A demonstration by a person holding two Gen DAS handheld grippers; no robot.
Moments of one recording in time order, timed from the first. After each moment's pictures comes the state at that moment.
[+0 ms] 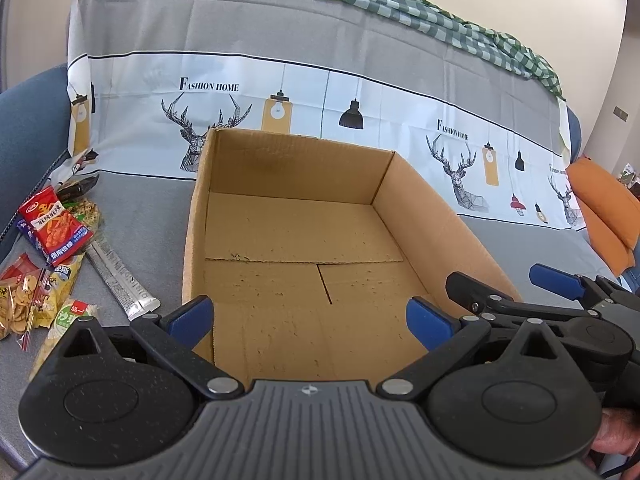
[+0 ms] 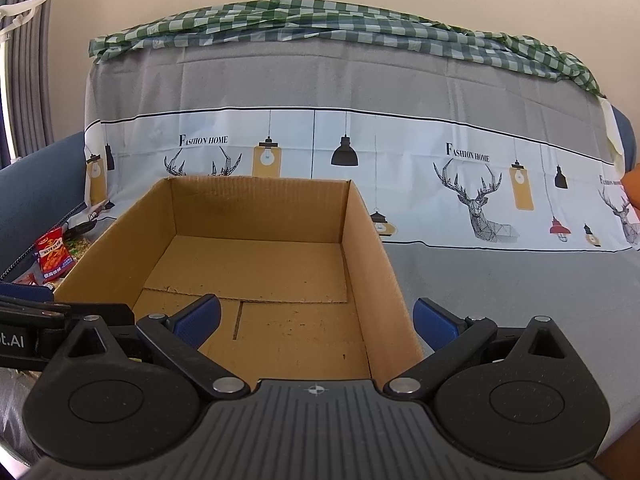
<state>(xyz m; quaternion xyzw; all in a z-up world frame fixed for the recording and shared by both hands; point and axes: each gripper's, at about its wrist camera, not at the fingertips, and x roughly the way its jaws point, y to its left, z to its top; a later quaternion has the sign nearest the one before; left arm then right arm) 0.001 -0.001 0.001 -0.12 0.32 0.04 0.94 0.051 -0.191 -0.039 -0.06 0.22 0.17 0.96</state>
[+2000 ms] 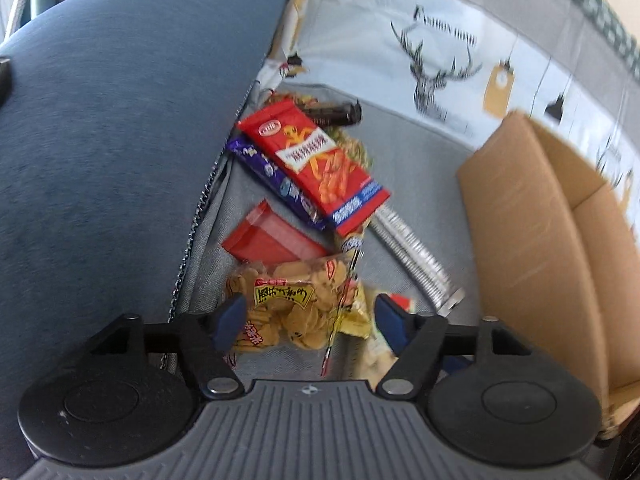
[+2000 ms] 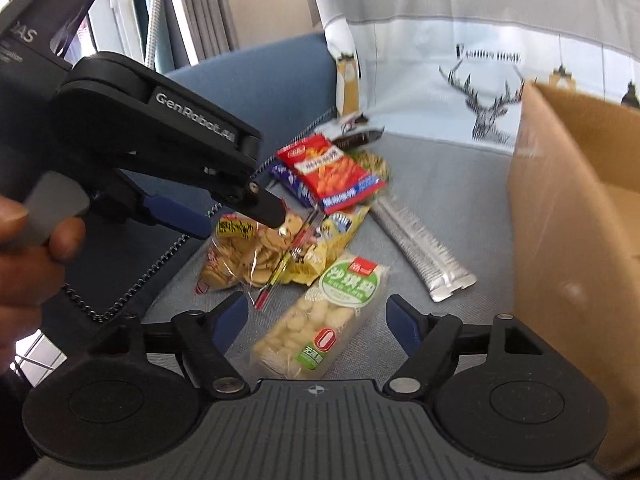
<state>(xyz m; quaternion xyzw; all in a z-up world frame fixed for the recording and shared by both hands) -0.011 0.271 -0.038 -0.18 0.46 0.16 0.85 -0.008 0.076 -0.114 -0.06 0.31 0.42 0.85</state>
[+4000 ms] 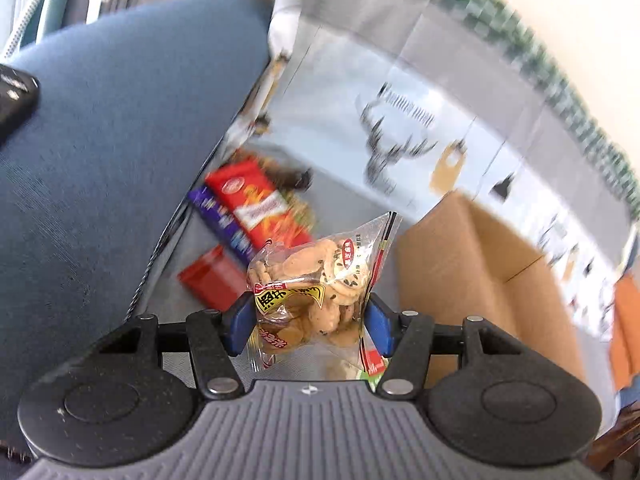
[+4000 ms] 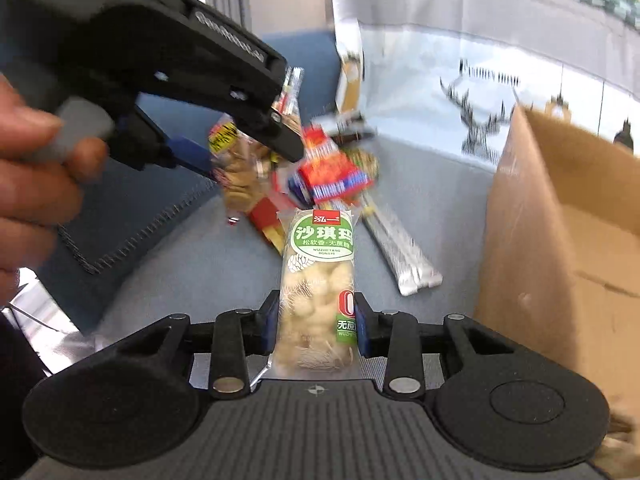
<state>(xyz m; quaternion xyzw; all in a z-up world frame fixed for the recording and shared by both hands) -0.042 0.263 -0.001 -0.28 0.33 0.13 0.89 -0.031 0.046 -0.097 -0.12 0.28 0.42 0.86</state>
